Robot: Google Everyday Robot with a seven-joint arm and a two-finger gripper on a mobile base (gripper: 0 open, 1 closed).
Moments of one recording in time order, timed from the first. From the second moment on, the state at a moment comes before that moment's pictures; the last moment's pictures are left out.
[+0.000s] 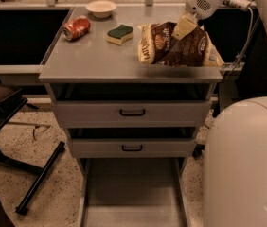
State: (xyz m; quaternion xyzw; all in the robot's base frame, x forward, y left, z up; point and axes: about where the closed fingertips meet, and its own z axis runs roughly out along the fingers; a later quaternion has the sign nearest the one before) arm 0.713 -0.146 0.950 -0.57 0.78 0.04 0.25
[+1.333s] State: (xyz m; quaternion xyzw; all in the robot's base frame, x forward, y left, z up) arm 0.604 -0.117 0.933 -0.66 0.69 0.11 0.26
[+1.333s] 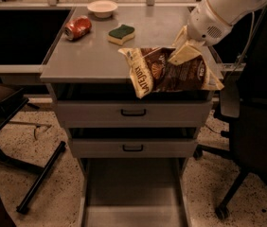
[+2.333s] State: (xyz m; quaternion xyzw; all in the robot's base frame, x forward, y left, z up) arm 0.575 -0.144 0.899 -0.63 0.73 0.12 0.23
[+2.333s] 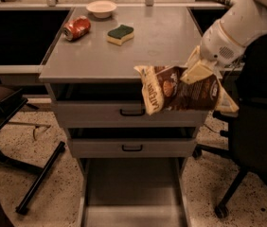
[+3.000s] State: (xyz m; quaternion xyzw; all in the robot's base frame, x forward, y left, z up) arm 0.527 -0.170 0.790 -0.61 0.72 0.24 0.23
